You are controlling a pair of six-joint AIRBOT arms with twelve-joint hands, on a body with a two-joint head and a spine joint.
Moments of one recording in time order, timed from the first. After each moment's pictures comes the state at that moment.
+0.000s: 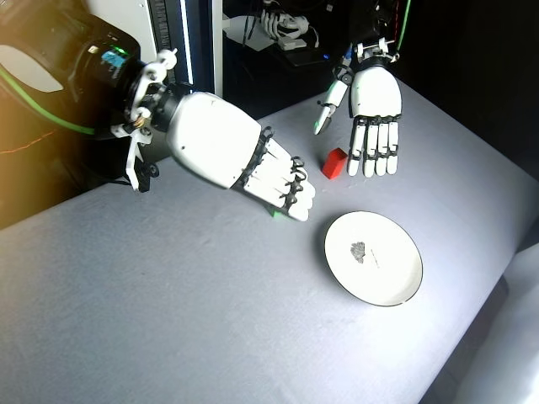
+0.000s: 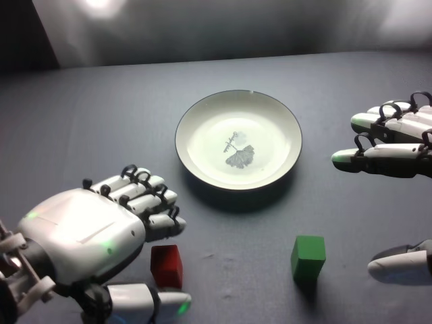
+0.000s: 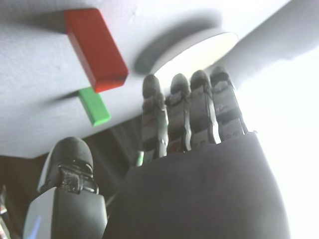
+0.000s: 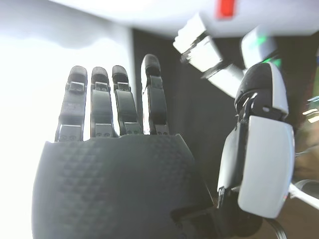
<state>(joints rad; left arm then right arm) 0.64 -0.82 0.59 -0.60 -0.69 1.60 -0.56 -0.57 0.53 0.35 0.64 -1.13</state>
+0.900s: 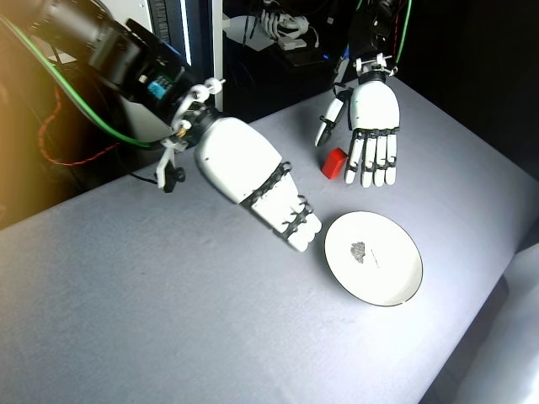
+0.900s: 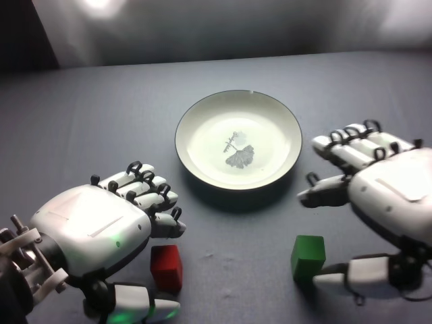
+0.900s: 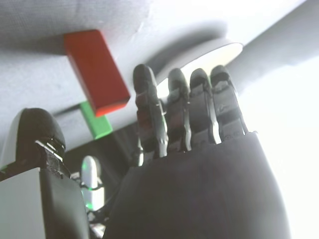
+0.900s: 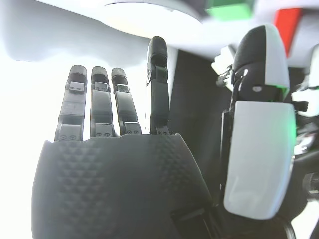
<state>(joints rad) 0.65 -0.89 0.66 -0.58 -0.71 1.60 -0.46 -0.94 0.50 1.02 0.93 -1.92</state>
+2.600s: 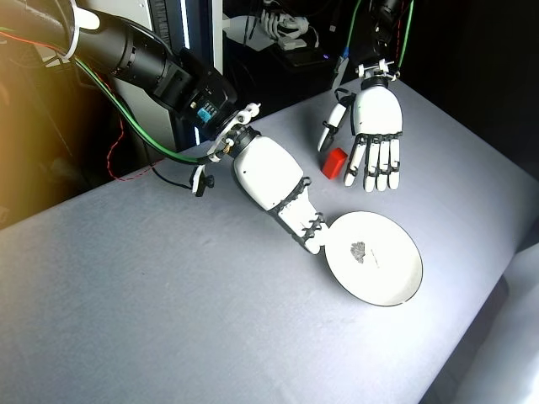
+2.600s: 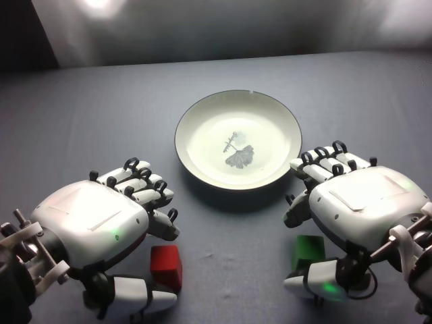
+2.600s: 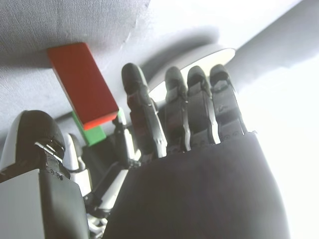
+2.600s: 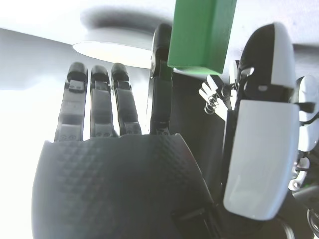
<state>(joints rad) 0.65 -0.91 0.70 -0.59 -0.71 1.60 -0.47 -1.15 0.63 1.14 1.01 -2.02</state>
